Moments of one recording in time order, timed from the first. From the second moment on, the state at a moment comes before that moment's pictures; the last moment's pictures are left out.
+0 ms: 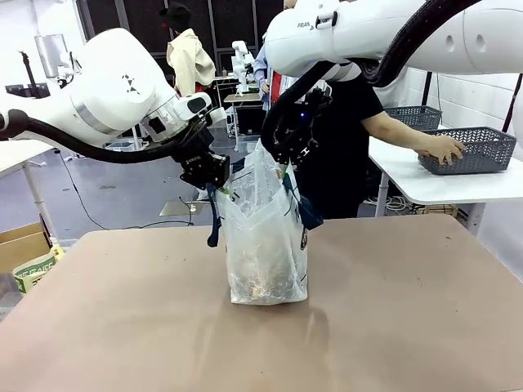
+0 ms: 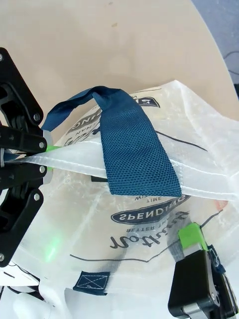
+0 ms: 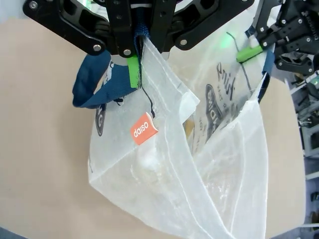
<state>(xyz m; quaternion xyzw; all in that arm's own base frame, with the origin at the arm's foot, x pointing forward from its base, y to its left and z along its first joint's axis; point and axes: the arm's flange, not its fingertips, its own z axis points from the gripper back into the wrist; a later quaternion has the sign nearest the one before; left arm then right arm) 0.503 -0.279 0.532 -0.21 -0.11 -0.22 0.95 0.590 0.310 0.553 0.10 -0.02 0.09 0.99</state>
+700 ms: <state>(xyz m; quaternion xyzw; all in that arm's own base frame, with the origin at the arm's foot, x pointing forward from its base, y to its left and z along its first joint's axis) 0.512 -0.292 0.531 -0.22 -0.12 -0.20 0.95 0.592 0.314 0.553 0.13 -0.01 0.05 0.99</state>
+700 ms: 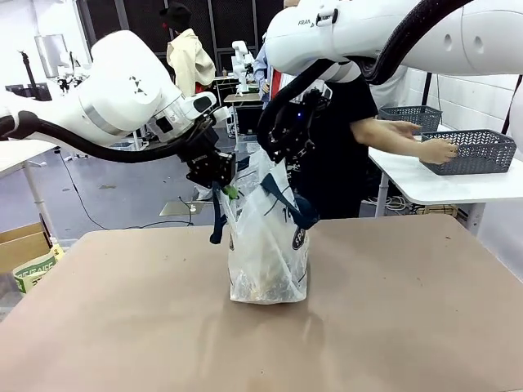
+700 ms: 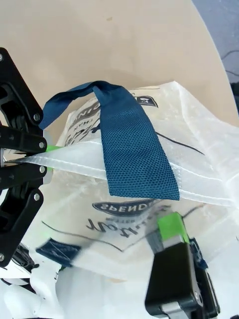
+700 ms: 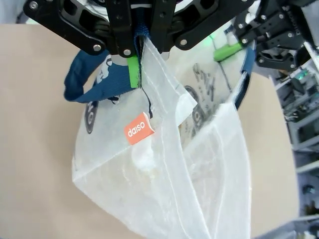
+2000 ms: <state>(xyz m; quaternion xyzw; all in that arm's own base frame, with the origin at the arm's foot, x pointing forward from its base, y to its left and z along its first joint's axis) 0.515 -0.325 0.530 -0.27 -0.11 -0.20 0.94 0.610 0.321 0.539 0.15 -0.02 0.02 0.99</state>
